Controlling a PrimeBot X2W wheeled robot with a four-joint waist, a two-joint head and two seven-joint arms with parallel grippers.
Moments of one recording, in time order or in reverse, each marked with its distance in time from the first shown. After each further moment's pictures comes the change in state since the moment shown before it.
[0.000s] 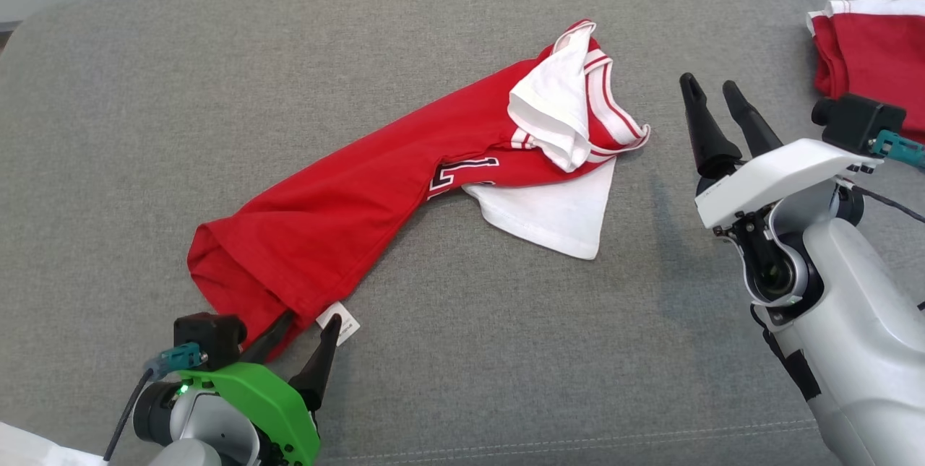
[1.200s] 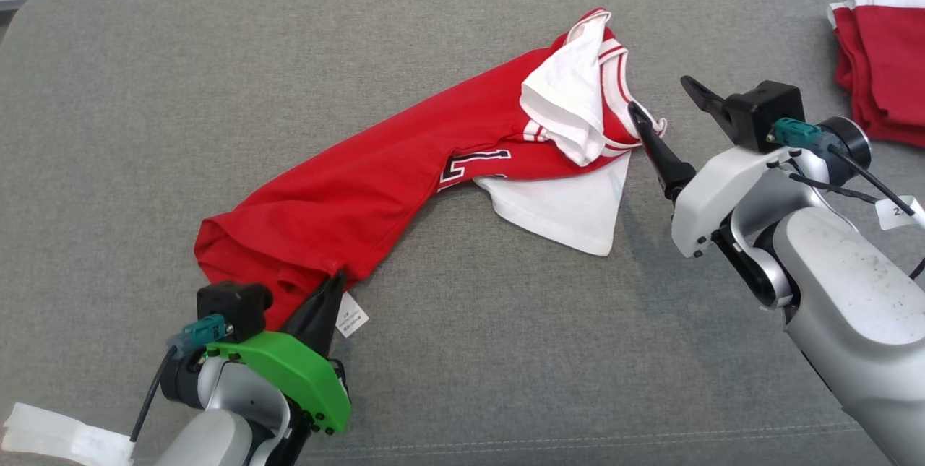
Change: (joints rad) left arm -0.041 -0.090 0.025 -0.022 0.082 0.007 -0.010; right arm -0.077 -0.153 0.258 -0.063 -0.368 -0.019 0.109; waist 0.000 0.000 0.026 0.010
